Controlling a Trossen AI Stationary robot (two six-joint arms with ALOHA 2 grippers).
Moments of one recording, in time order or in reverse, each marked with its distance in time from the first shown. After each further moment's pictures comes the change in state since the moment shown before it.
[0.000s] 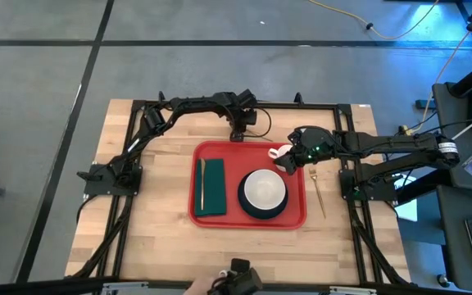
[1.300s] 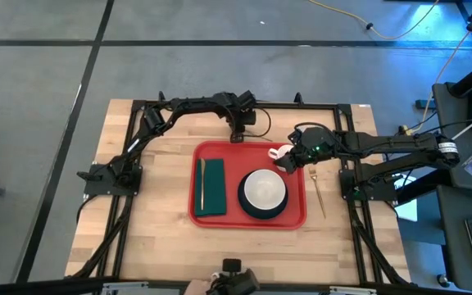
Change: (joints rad) left arm -0.005 -0.005 0.003 -0.070 -0.050 -0.096; right arm 0.000 0.000 0.000 0.001 -0.022 0.064
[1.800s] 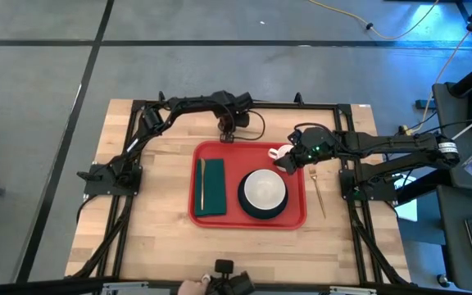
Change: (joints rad) left arm 0.004 -0.009 -0.007 -0.208 -0.152 0.067; right arm 0.000 0.000 0.000 0.000 -0.005 -0.017
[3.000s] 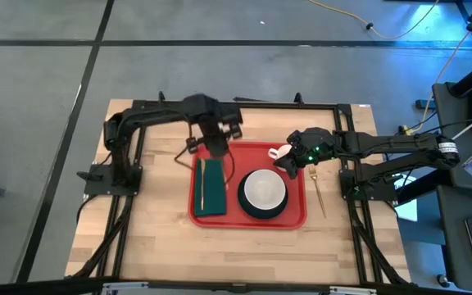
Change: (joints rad) left arm -0.279 -0.475 -0.009 -0.418 0.216 0.898; right arm 0.000 0.000 0.000 -0.010 0.000 -0.185
